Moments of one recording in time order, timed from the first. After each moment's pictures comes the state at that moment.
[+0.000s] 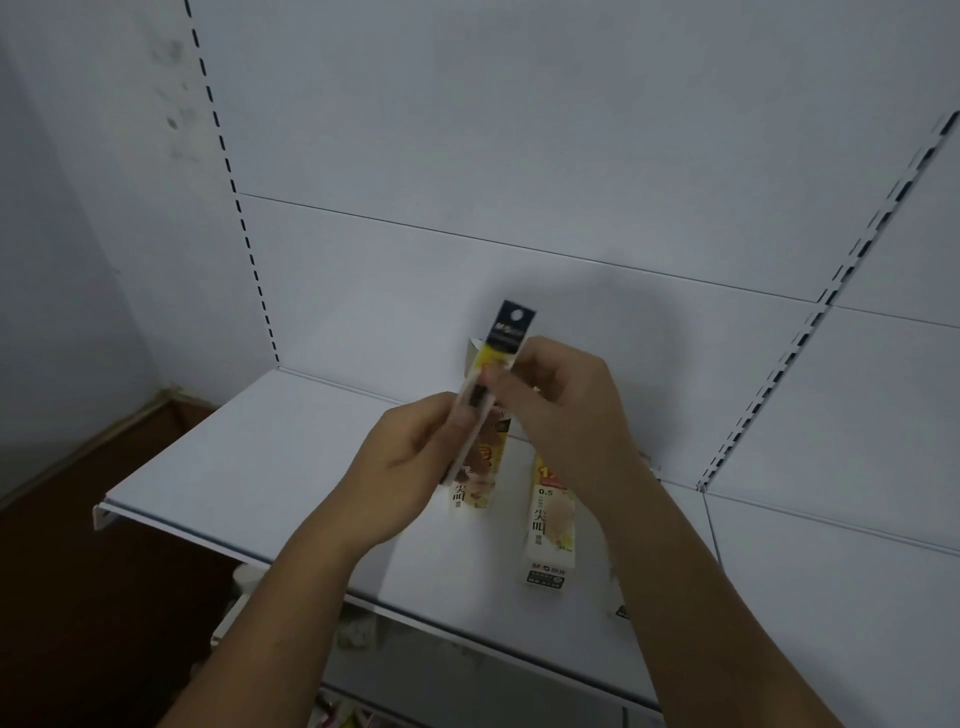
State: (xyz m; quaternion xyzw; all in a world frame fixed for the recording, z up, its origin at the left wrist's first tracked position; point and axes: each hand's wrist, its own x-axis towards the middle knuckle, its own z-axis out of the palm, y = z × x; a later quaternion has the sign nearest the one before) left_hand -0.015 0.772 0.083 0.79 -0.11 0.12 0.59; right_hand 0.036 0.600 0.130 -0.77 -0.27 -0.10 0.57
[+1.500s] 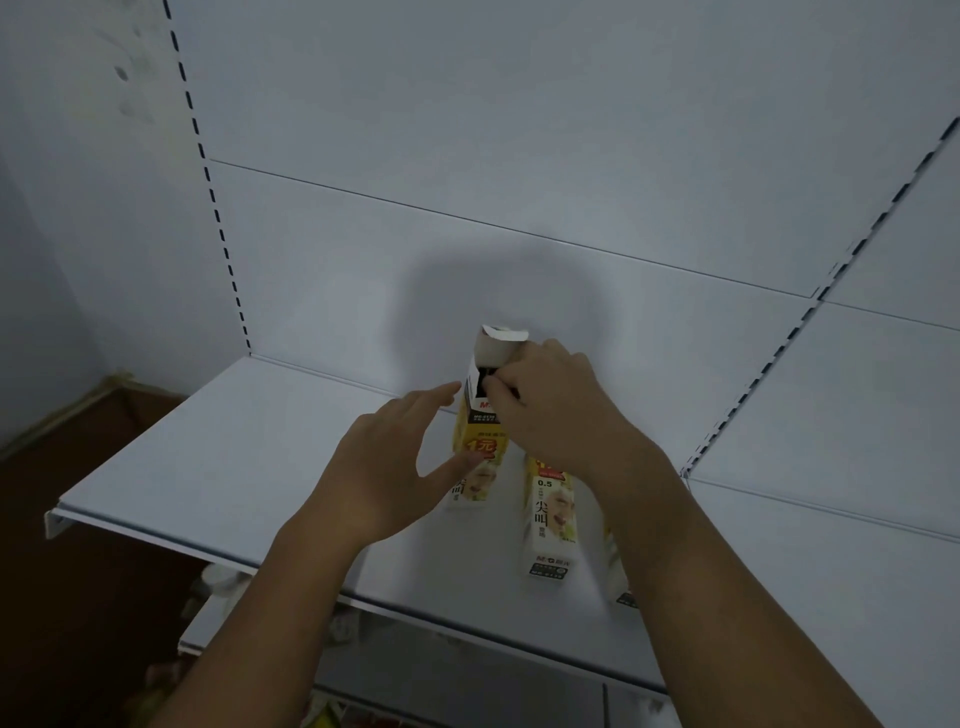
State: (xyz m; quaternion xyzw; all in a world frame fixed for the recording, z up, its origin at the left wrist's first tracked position) left_hand 0.022 0.806 0.029 0.94 -0.08 0.14 0.30; right_hand 0.071 0.622 0.119 -0.96 -0.26 -0.10 0.09
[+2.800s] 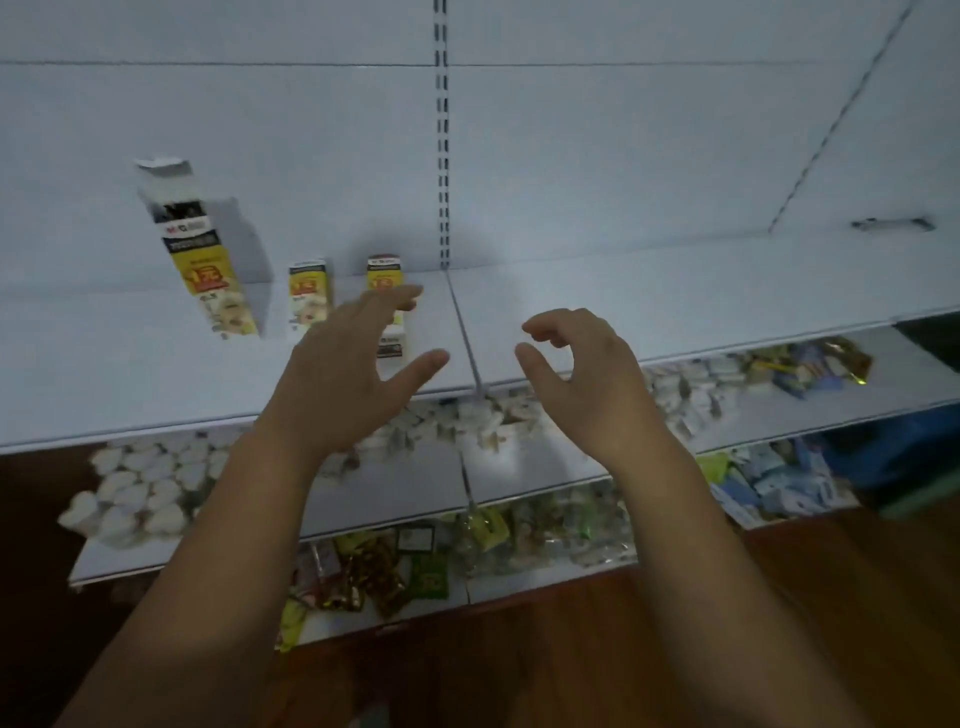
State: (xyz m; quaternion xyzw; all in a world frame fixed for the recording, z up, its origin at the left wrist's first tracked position) left_hand -0.136 0.596 0.045 0.91 -0.28 0.12 0.30; right_hand -0.207 0.350 0.035 -0.92 0.00 -0.22 0.32
